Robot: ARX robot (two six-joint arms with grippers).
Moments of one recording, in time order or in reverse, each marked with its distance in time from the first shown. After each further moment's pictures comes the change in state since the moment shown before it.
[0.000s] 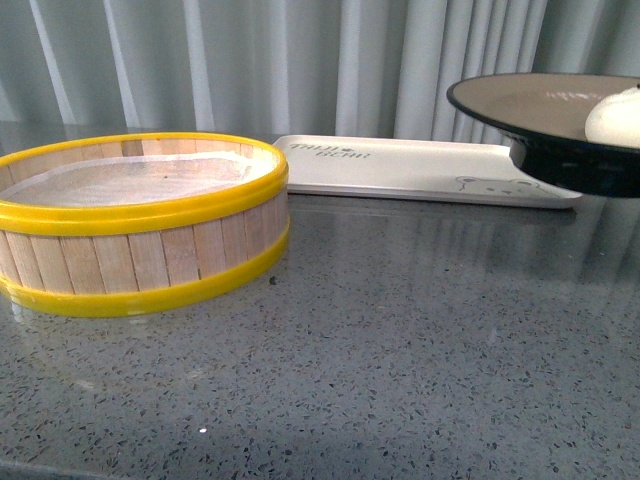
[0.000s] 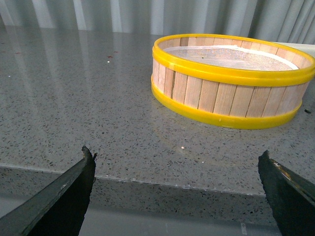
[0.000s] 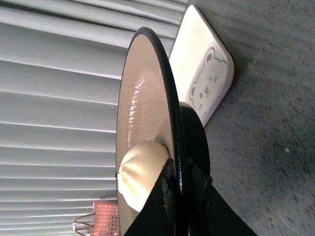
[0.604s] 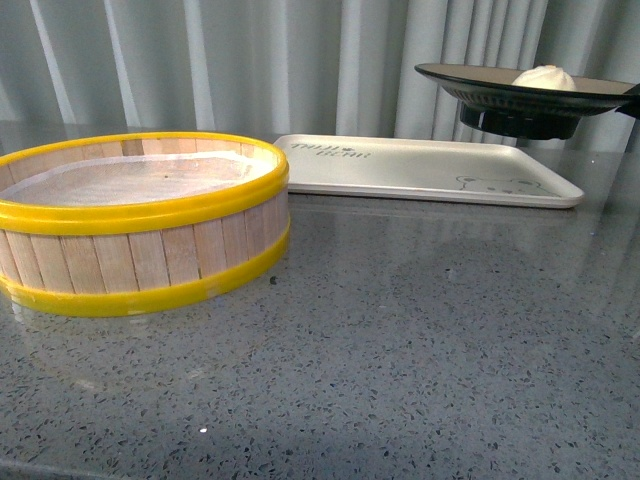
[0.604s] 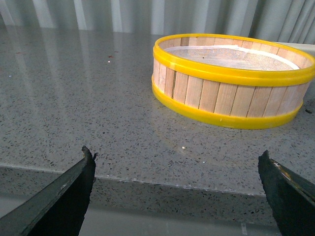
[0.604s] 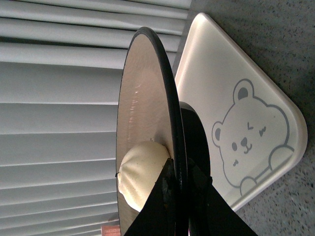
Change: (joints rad) left arm 0.000 0.000 0.000 0.000 0.000 0.000; right arm 0.075 0.457 0.523 -0.122 0.076 0.084
